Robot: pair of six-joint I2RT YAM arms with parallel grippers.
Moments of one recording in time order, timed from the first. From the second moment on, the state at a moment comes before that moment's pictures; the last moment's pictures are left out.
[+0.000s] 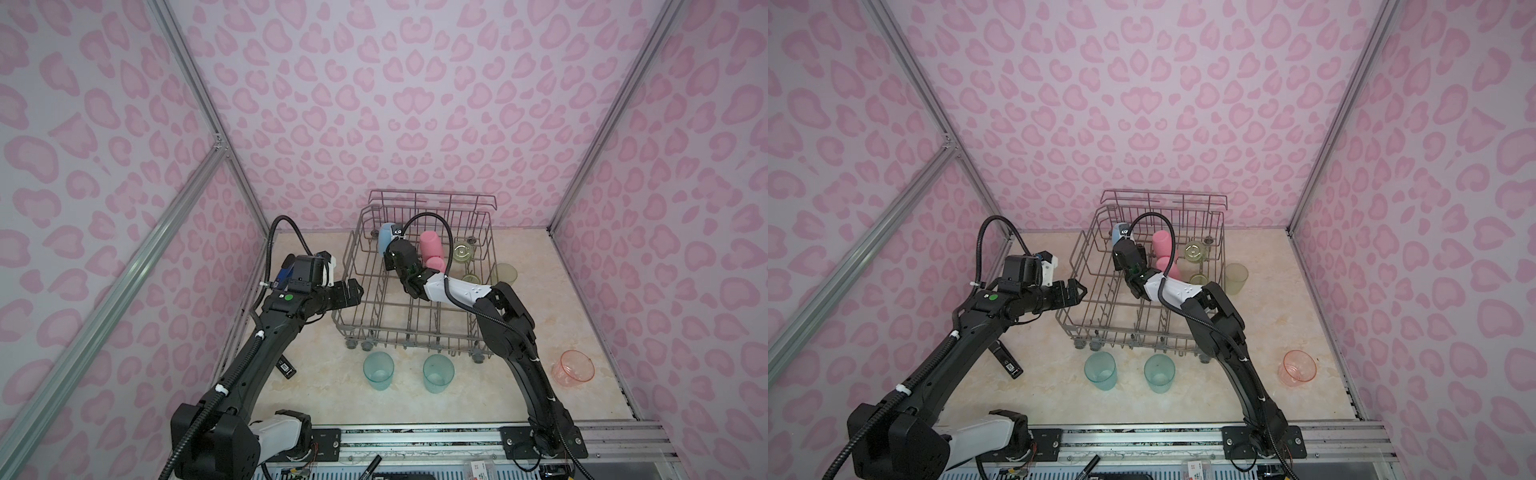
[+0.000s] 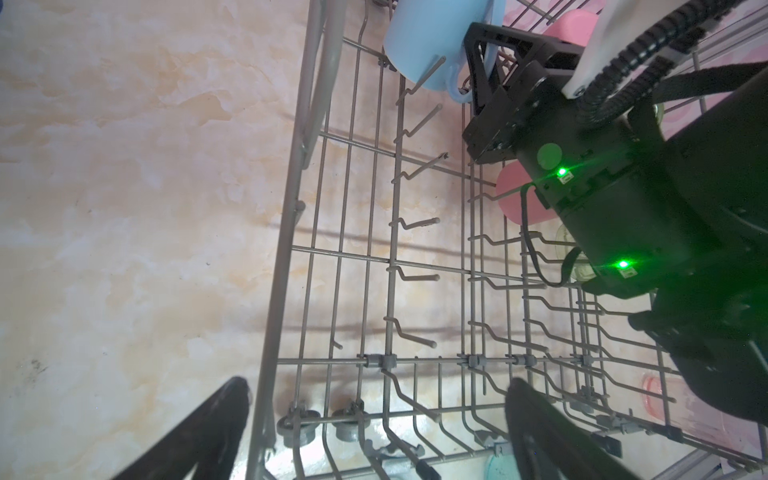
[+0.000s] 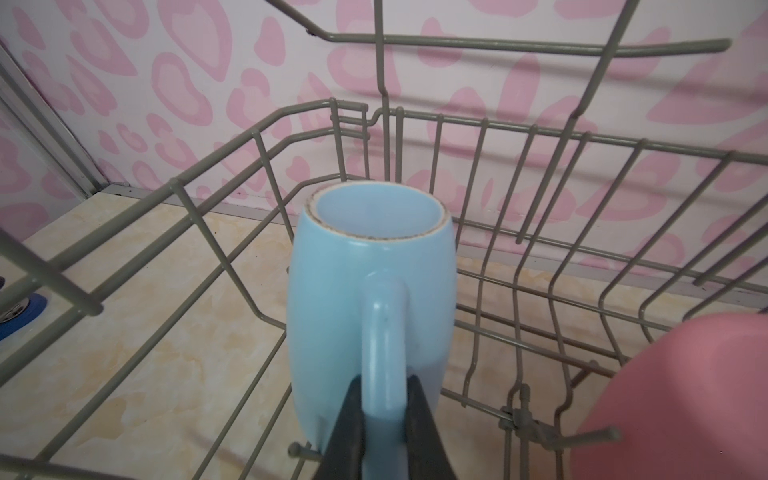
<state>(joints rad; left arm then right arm) -0.22 1.23 1.04 -0.65 0.24 -0.38 0.72 2.33 1.77 0.20 0.44 0.18</state>
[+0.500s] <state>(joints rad) -0.22 1.23 1.04 -0.65 0.25 -0.38 0.73 2.25 1.66 0.23 0.42 0.19</state>
